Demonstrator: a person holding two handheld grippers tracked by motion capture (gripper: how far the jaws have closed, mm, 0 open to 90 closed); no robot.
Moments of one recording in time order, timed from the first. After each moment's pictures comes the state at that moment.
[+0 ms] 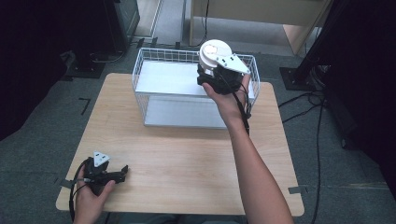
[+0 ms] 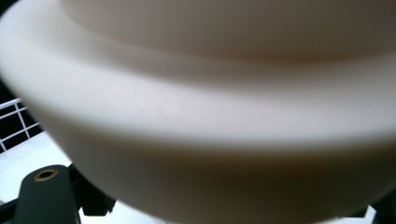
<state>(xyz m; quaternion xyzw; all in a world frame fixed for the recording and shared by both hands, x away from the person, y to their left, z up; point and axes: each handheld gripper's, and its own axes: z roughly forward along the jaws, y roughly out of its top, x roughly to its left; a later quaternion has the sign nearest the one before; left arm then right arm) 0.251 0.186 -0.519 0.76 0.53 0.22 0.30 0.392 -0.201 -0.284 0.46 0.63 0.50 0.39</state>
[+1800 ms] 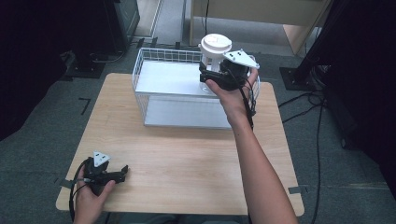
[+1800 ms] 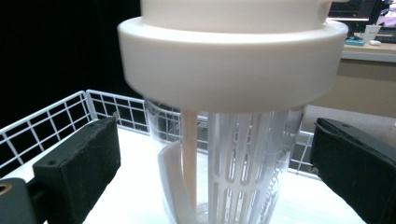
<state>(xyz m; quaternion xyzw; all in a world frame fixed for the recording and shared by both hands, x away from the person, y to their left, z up) 0.251 0.186 -0.519 0.76 0.53 0.22 0.30 0.395 -0.214 -0.273 0.47 0.62 0.52 0.35</state>
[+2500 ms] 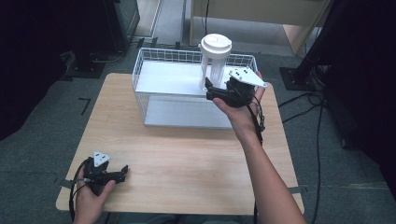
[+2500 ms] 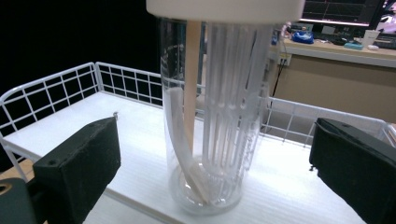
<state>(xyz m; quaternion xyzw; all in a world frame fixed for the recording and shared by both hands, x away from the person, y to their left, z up) 0.251 0.186 -0.519 0.76 0.53 0.22 0.30 0.356 -0.230 -0.292 0.45 0.63 0.51 0.36</state>
